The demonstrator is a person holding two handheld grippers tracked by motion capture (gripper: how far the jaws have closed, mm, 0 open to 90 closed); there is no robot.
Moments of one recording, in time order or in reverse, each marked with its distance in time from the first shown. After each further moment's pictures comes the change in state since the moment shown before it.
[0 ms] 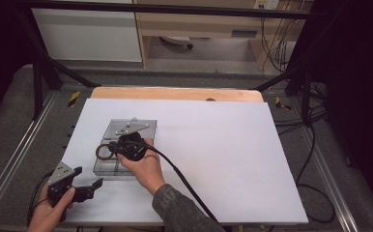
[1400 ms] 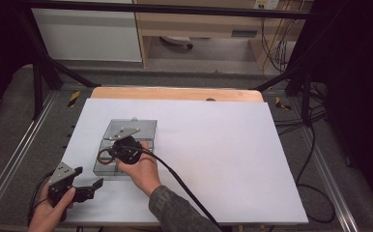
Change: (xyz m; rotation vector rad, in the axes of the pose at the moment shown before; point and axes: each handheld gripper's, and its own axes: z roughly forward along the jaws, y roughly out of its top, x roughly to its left) left arm -0.001 0.000 0.001 0.003 -0.005 0.007; right arm 0.005 -0.011 0.021 0.098 -0.063 -0.067
